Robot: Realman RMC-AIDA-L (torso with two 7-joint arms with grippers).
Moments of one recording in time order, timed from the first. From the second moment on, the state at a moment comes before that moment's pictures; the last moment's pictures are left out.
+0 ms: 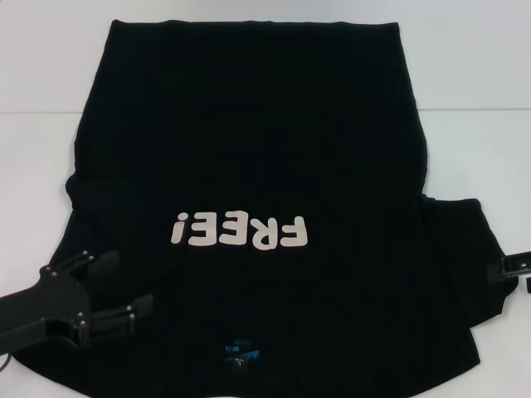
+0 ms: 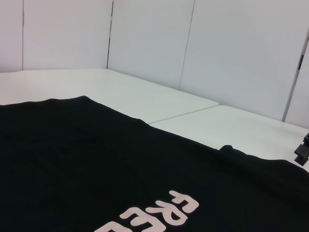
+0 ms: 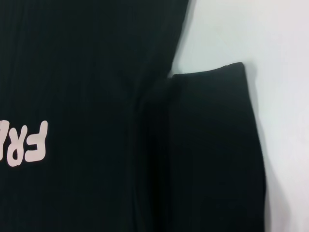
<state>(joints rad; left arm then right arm) -0.31 -2.16 0.38 0.79 2.13 1.64 -1.17 0.63 1.98 -0.57 -0.86 -2.66 -1.53 2.54</state>
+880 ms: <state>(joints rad) -0.31 -2.16 0.38 0.79 2.13 1.64 -1.17 0.66 1.97 -0.57 -0.76 -2.66 -1.50 2.53</state>
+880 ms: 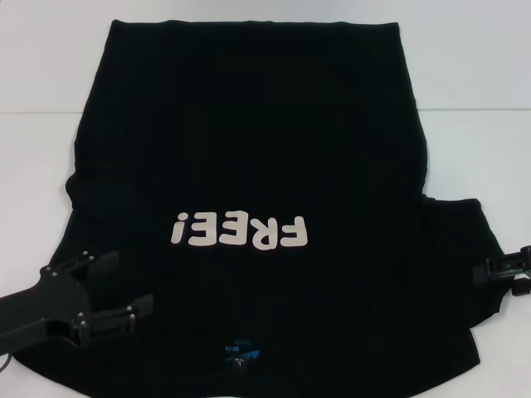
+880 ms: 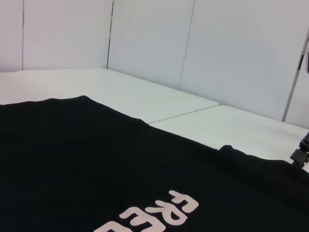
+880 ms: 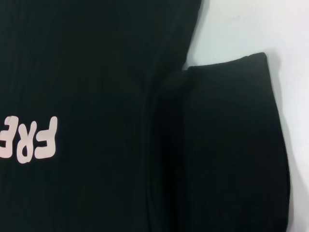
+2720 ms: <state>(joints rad) -0.31 -2.16 0.38 0.77 2.12 1.63 -1.17 0.68 1.96 -0.60 -0.72 -2.63 -1.47 2.52</state>
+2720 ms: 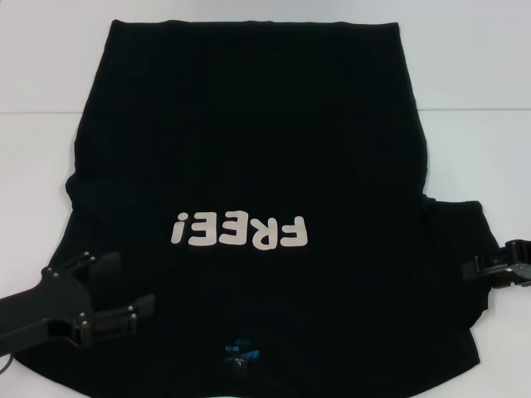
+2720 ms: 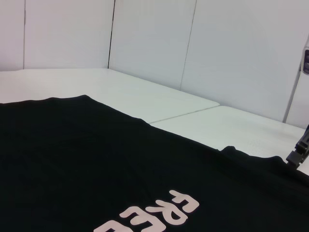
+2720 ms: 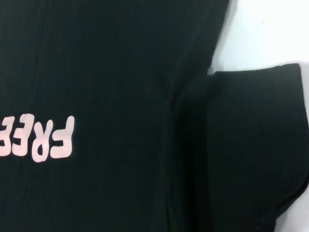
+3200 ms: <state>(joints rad) -0.31 -2.16 0.38 0.77 2.12 1.63 -1.17 0.69 1.96 -0.62 -0.72 -2.63 -1.47 2.53</state>
